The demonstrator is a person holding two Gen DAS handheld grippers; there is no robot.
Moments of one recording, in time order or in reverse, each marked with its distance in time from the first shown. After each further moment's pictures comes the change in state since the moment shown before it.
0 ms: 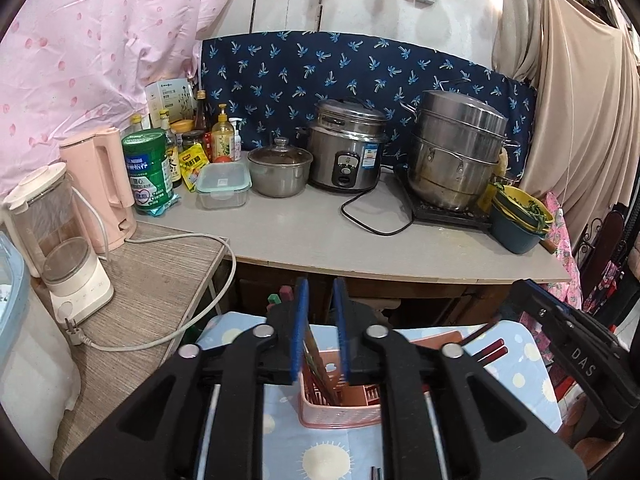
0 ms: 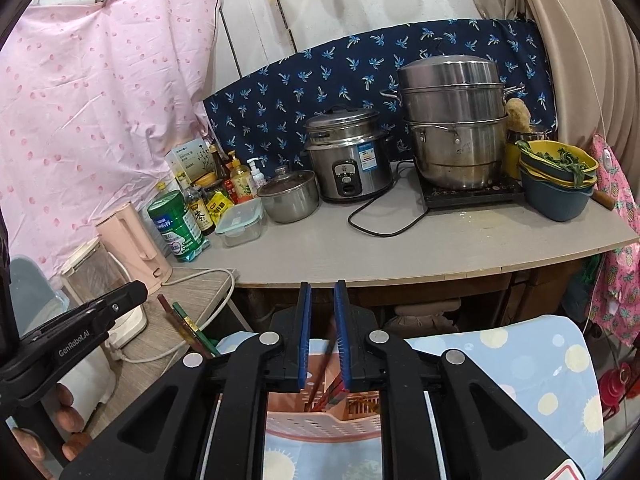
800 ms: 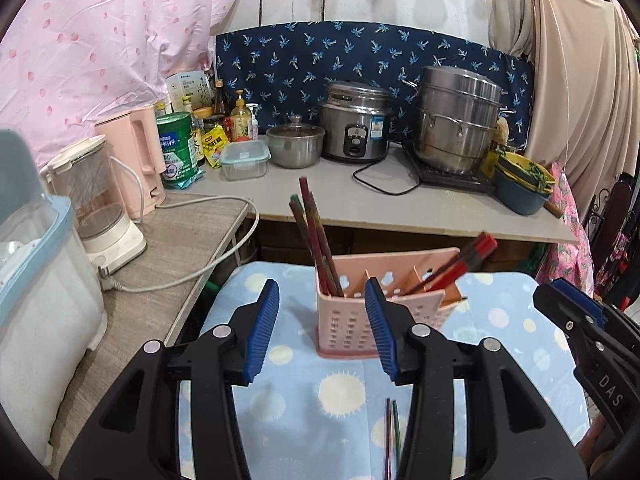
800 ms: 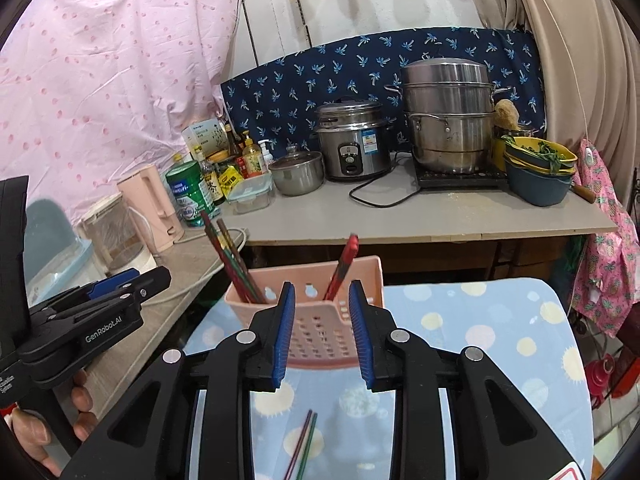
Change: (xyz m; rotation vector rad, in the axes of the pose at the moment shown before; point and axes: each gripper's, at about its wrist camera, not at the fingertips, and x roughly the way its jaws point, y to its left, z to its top) left arm -0.058 -0.007 -0.077 0.035 0.040 0.073; right arm -0.079 0.017 -0.078 -0.076 0.018 -0.023
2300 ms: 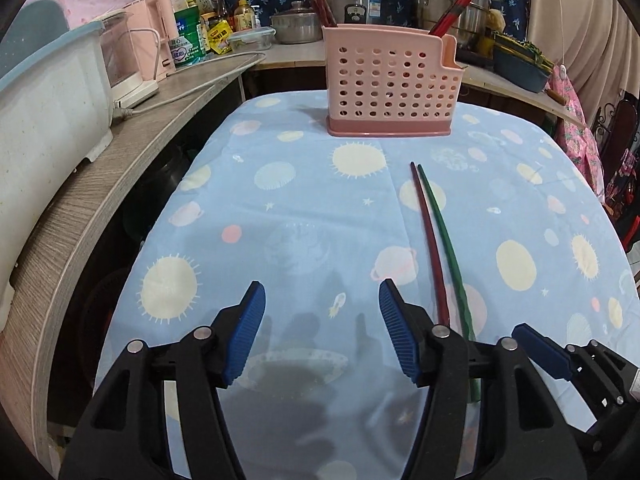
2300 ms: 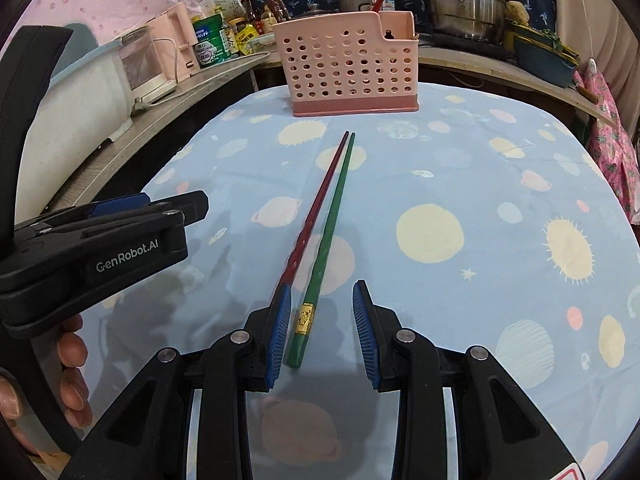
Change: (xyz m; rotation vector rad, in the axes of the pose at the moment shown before) left arm -0.020 0.008 -0.210 0.049 0.282 0.032; right arm -0.034 0.049 -0.244 -0.058 0.359 -0.019
